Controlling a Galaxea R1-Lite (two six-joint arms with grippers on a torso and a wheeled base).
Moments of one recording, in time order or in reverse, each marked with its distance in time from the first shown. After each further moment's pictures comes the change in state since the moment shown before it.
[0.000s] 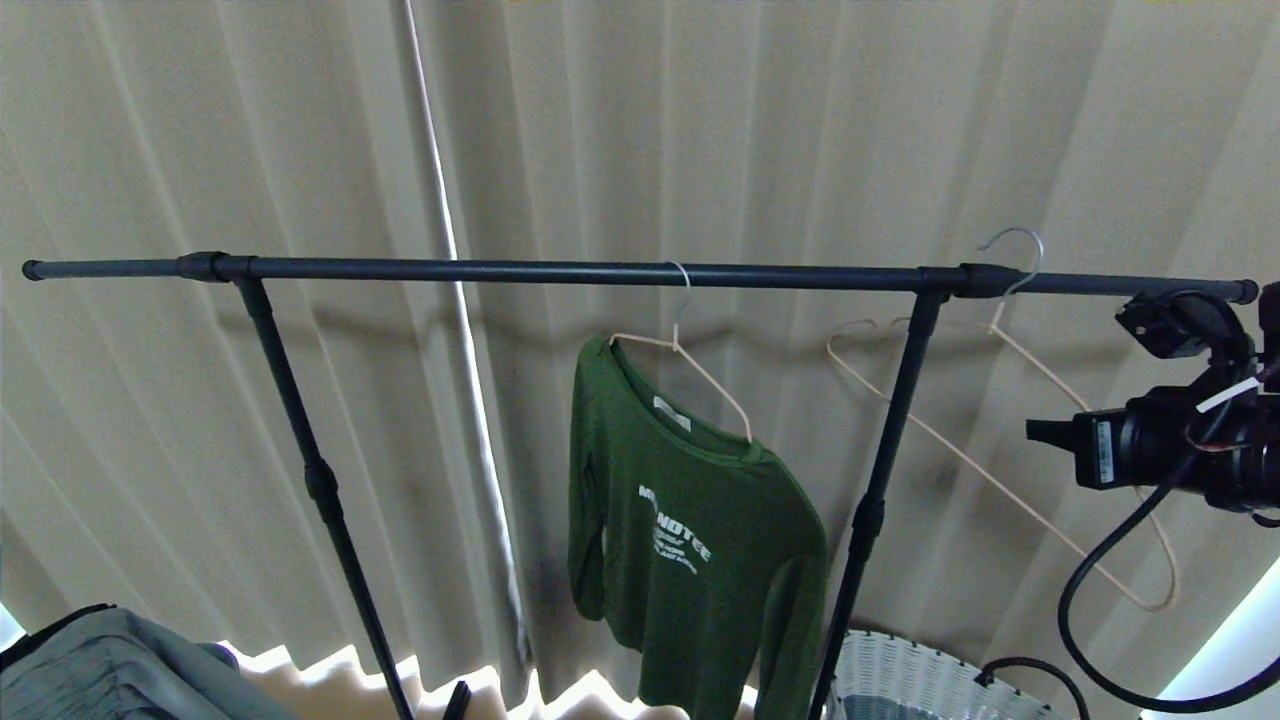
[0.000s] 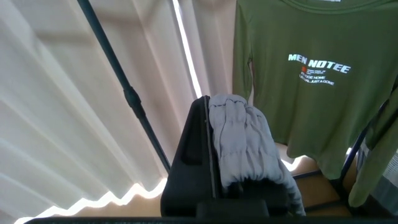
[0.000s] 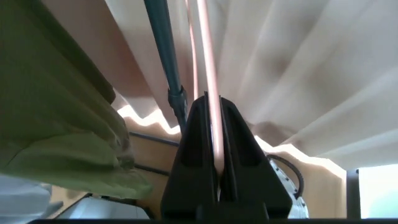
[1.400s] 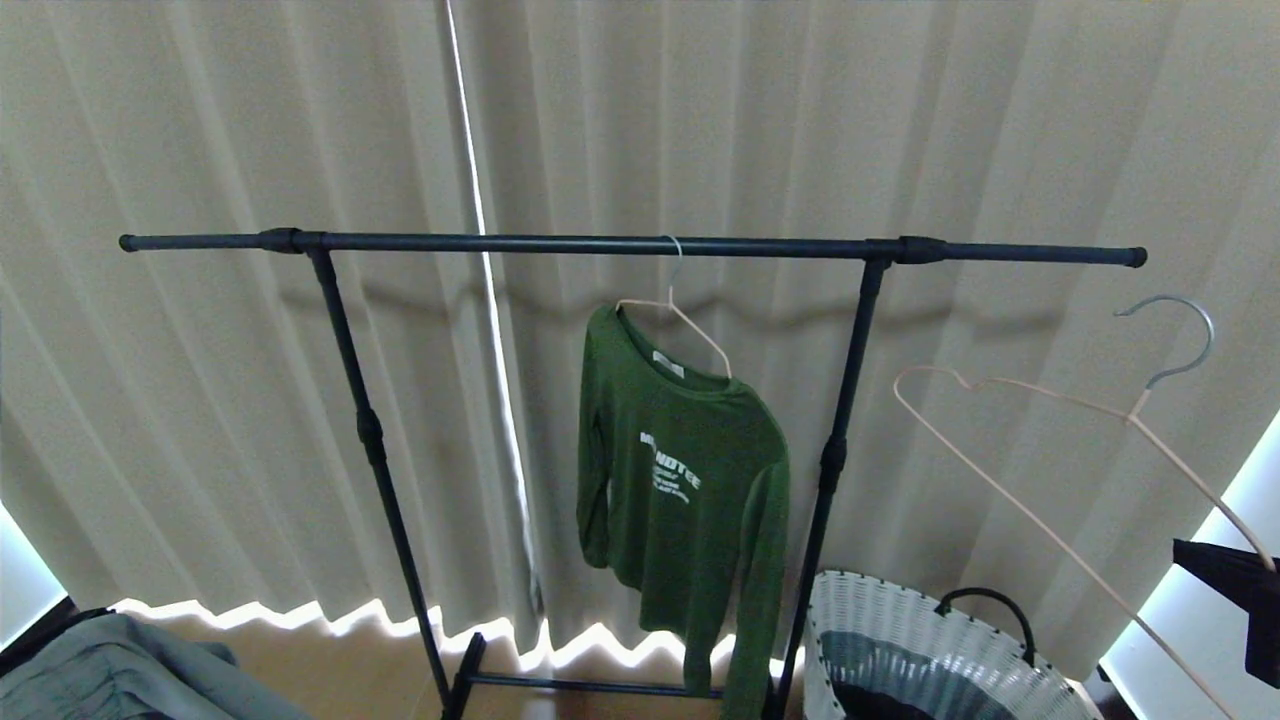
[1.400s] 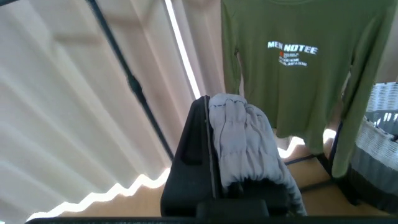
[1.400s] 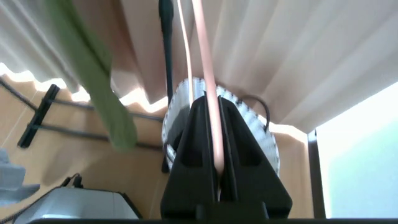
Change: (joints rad) left arm -0.024 -0.026 0.004 0.000 0.001 0.037; right arm -0.018 -0.479 0.389 0.013 -0.099 -0.059
